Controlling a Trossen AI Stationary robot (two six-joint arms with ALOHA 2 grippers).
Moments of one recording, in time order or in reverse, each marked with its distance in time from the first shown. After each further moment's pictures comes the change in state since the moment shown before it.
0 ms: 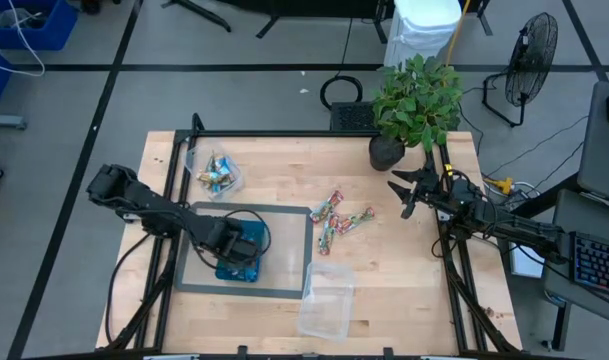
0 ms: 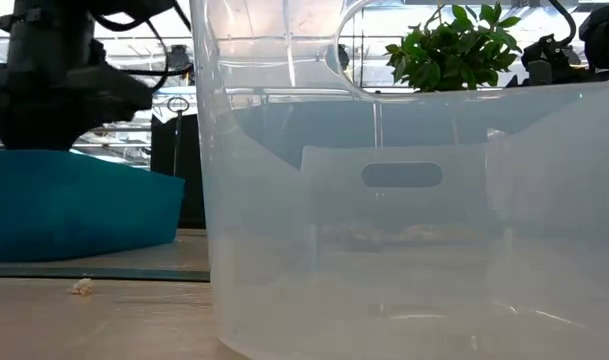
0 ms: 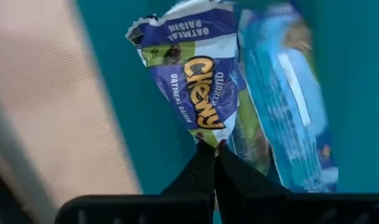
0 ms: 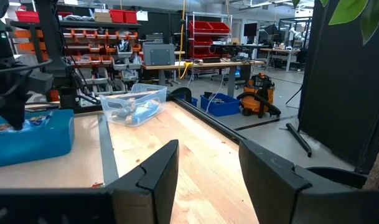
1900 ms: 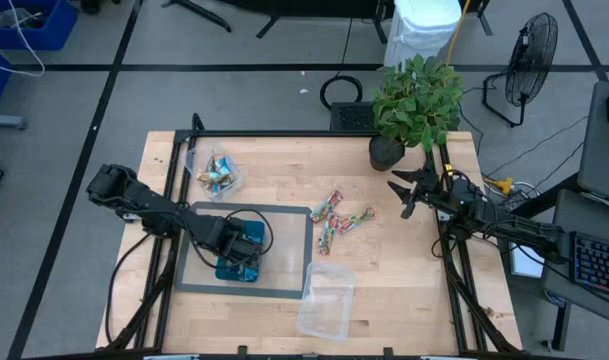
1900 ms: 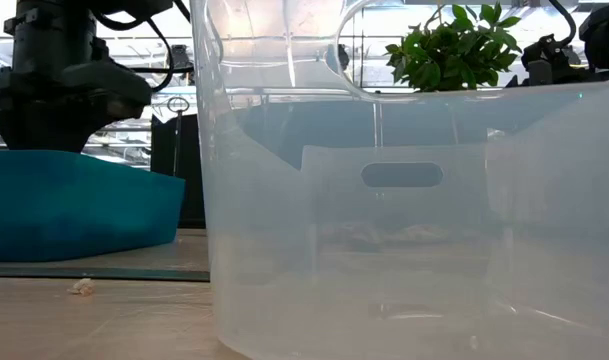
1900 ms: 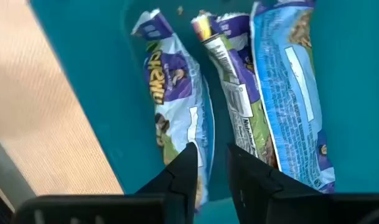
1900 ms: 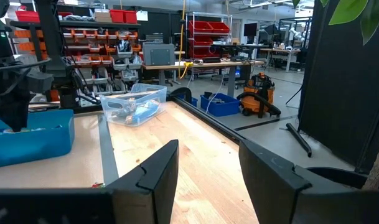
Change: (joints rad) left arm 0.002 -0.003 0.000 0.026 -0.036 0.102; right arm 0.000 0.000 0.000 0.000 0.000 0.000
